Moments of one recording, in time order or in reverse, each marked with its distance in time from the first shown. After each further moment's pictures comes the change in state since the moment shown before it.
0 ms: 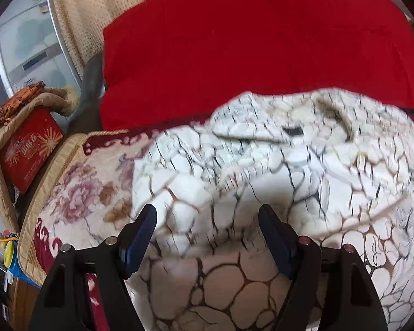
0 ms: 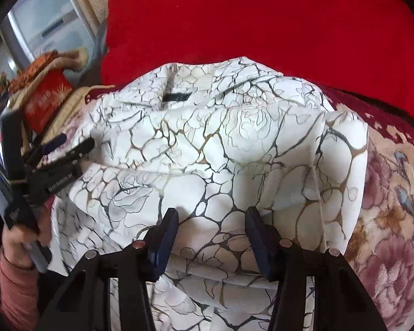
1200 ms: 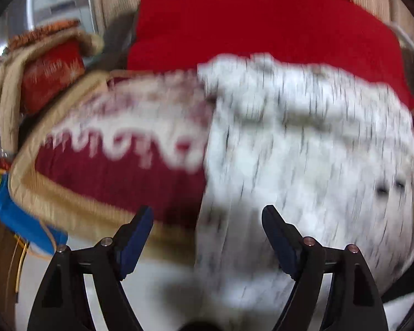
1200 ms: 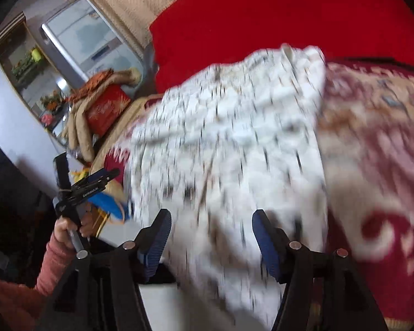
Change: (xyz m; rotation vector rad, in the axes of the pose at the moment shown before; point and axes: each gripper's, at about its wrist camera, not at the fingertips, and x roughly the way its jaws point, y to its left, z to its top) left arm -0.079 0.106 -0.169 -0.130 0.078 -0.169; right arm -0.088 -0.015 -0.154 0.063 -0.091 0.310
